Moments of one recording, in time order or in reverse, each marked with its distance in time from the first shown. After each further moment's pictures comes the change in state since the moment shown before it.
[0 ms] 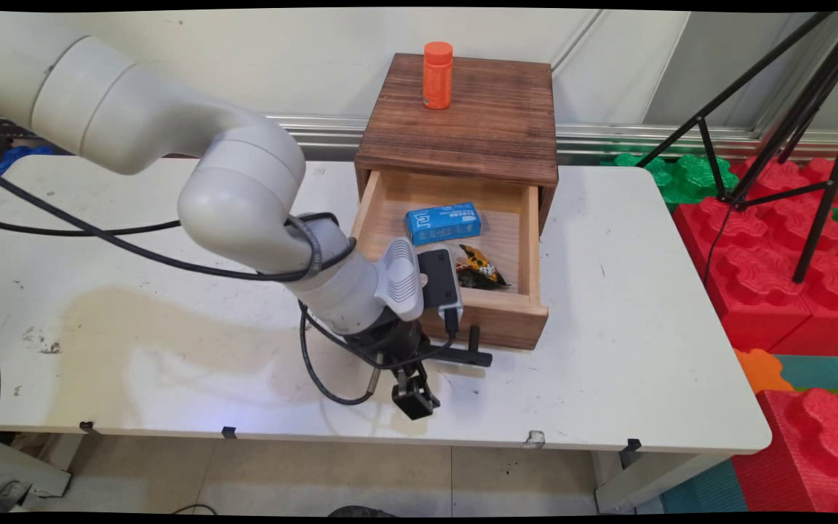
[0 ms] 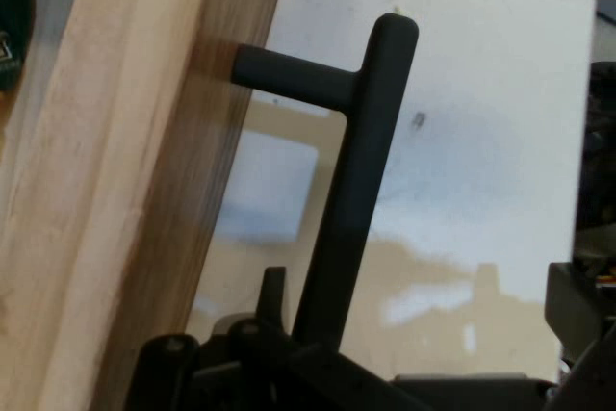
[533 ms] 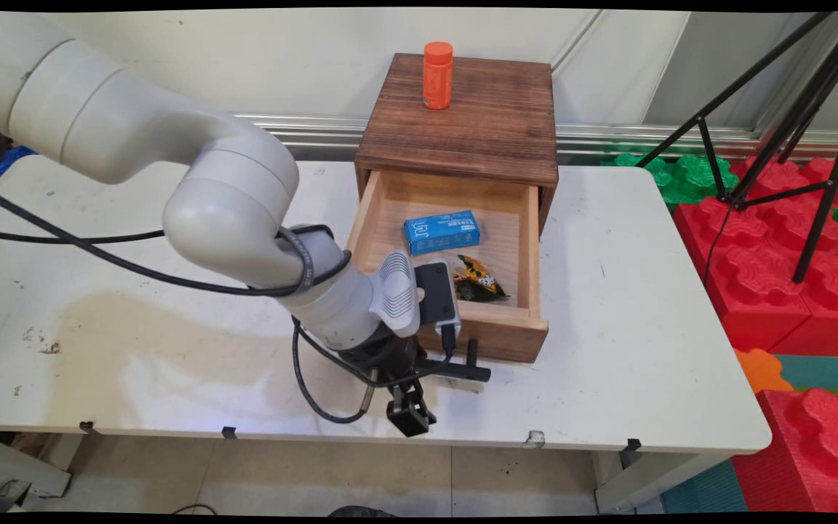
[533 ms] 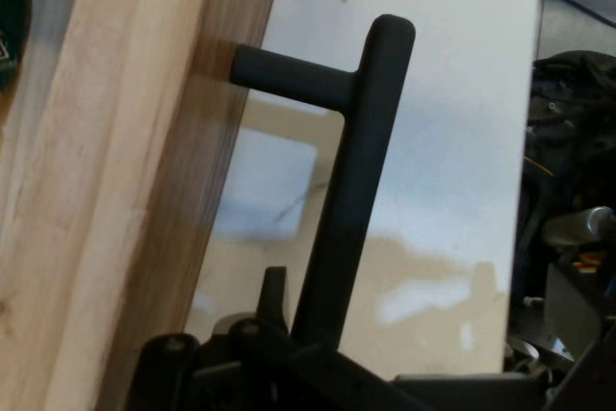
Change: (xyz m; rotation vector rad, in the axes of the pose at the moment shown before) arm -0.003 0.017 -0.005 -0.015 -0.010 0.004
